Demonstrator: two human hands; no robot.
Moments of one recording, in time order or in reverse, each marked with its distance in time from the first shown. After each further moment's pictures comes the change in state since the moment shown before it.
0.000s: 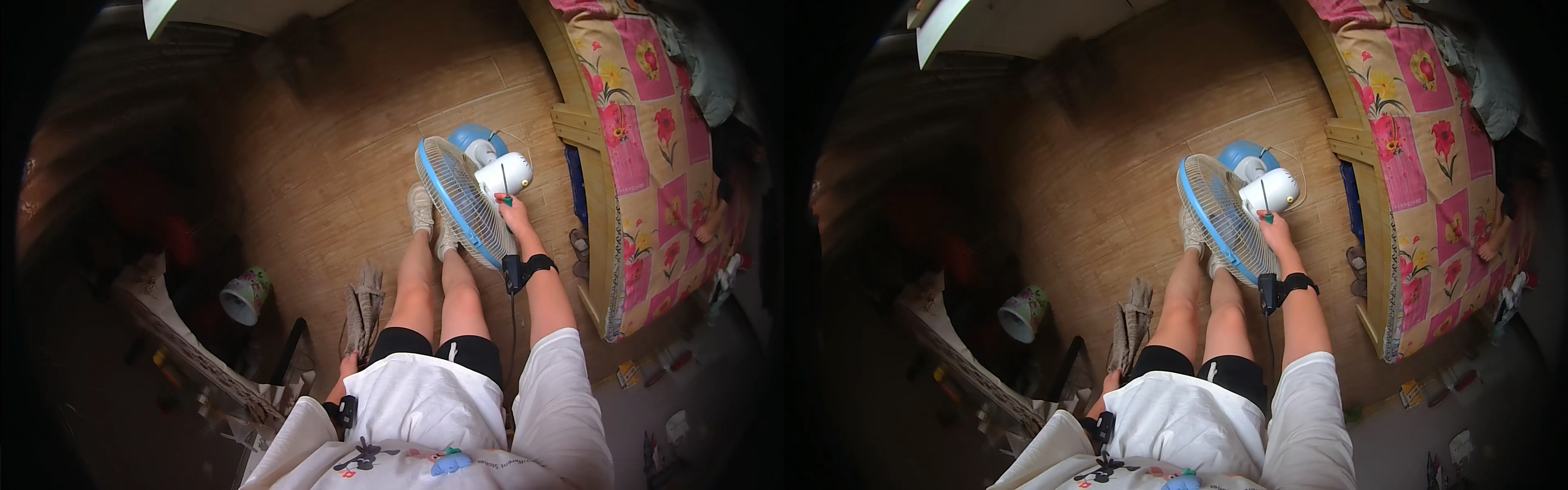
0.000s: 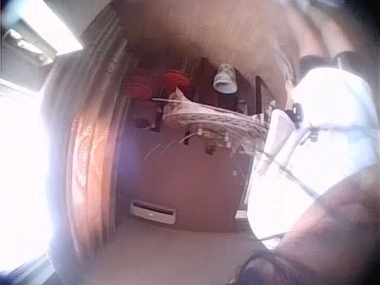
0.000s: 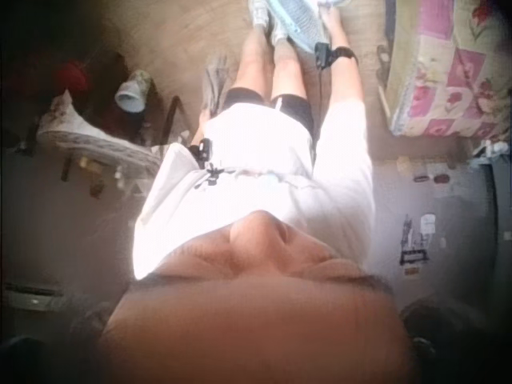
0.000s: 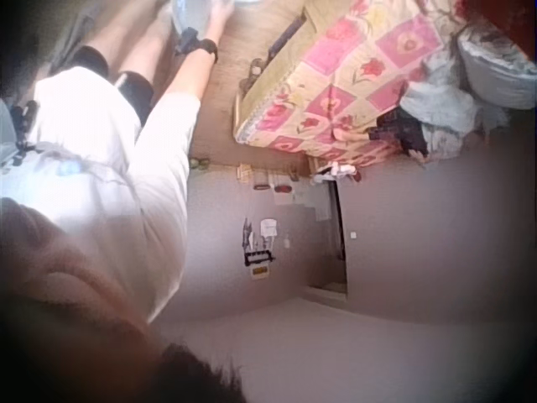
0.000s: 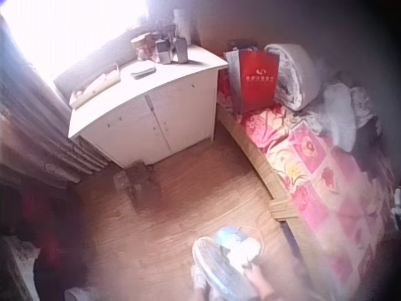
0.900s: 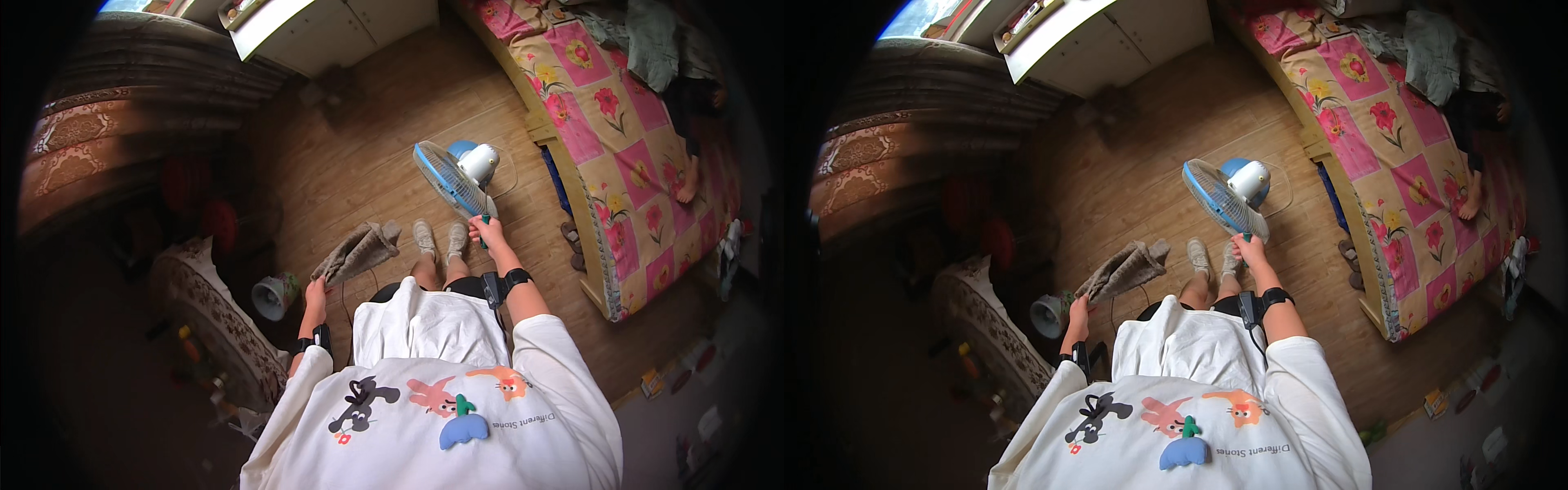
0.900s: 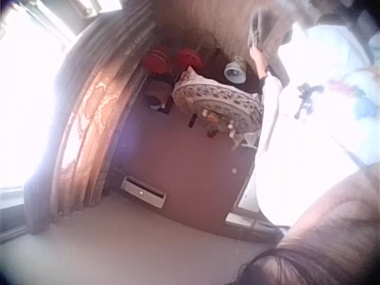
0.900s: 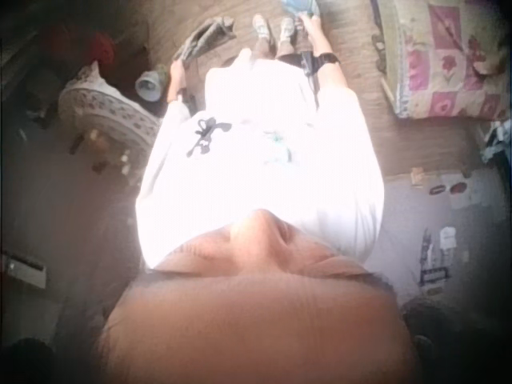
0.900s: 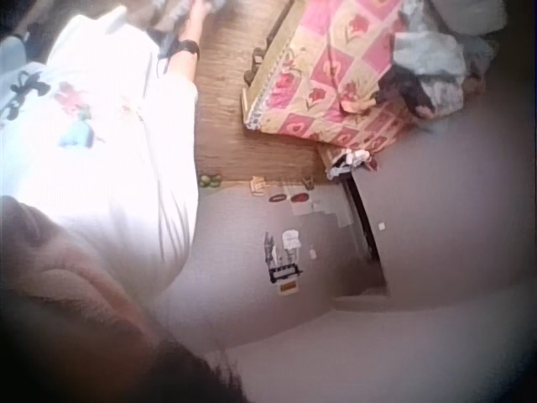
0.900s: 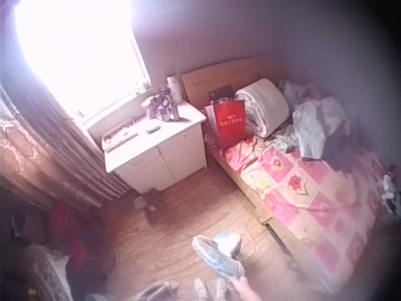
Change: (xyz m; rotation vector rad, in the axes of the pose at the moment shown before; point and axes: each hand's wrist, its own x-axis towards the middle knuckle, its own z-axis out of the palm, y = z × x) left_hand -0.106 0.071 -0.119 -0.605 0.035 0.482; right_hand -0.246 -0.028 -0.026 0.527 -0.183 0.038
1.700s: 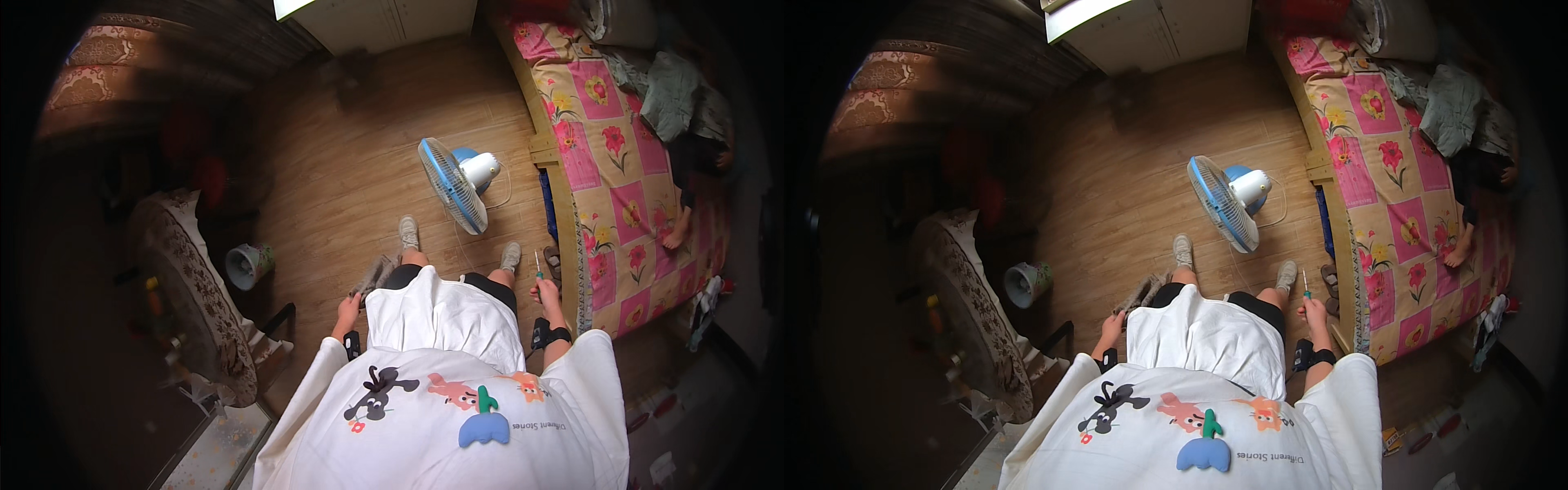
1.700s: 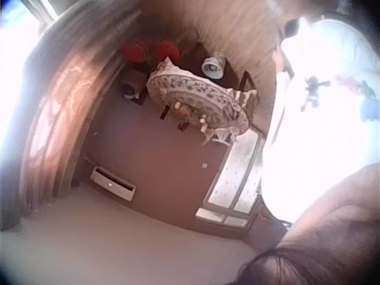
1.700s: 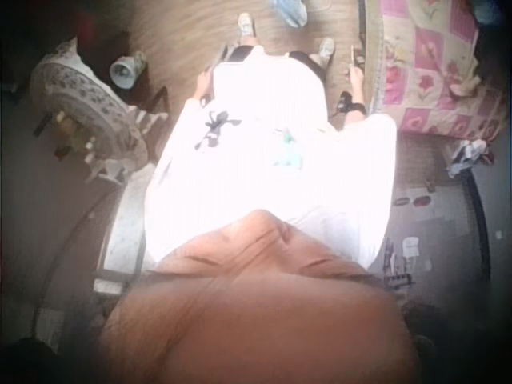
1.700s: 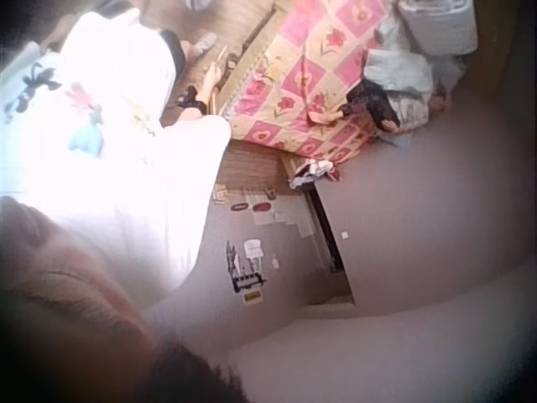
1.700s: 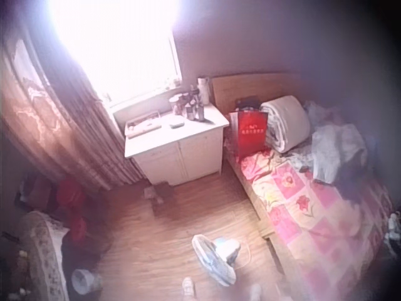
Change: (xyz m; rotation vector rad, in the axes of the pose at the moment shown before) left_hand -0.058 -0.181 0.073 0.267 0.001 -0.098; right_hand -0.112 0.032 -0.227 -0.336 0.272 0.154
